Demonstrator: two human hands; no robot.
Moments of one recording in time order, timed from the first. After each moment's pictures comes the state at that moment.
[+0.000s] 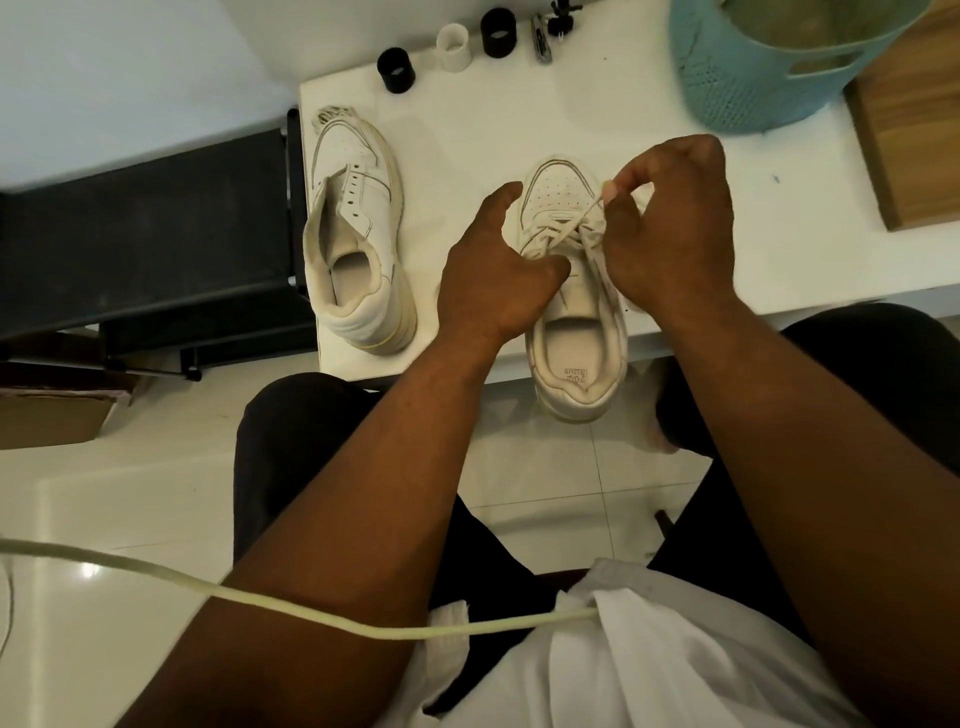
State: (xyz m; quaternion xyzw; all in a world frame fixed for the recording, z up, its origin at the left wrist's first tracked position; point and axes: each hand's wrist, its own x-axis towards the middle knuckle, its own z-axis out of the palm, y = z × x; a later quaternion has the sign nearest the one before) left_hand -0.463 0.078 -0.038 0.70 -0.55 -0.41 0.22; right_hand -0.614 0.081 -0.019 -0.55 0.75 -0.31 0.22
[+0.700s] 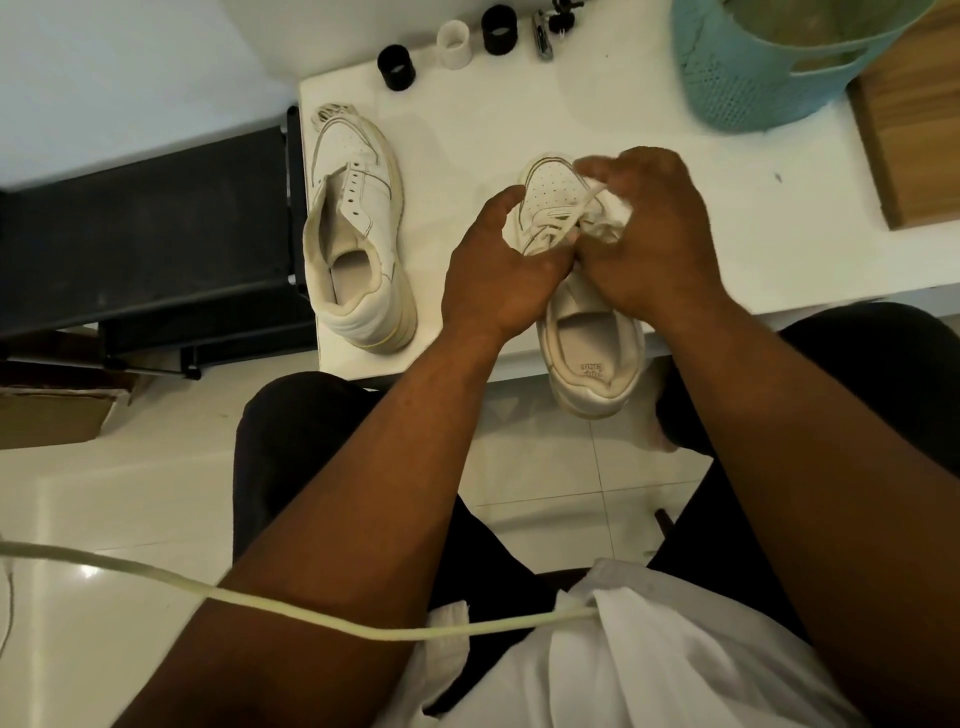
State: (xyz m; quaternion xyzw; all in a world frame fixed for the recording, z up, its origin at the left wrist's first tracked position) left_hand -0.466 0.081 -0.034 0.70 -0.51 -0.44 0.23; right_hand -0.612 0.082 -0.029 -0.60 0.70 -0.26 0.29
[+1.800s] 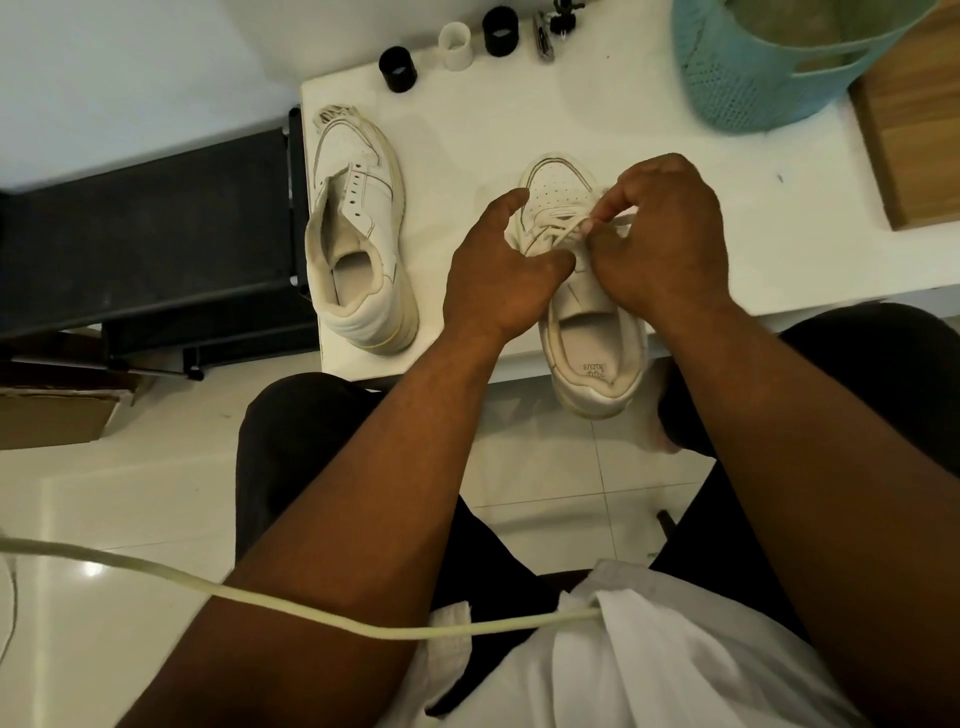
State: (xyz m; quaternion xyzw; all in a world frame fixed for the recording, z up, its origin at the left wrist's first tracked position) left_hand -0.465 0.080 -0.033 0.69 -0.53 -0.44 0.24; right_hand -0.613 0.081 -0.028 -0.58 0.74 -0.27 0.22
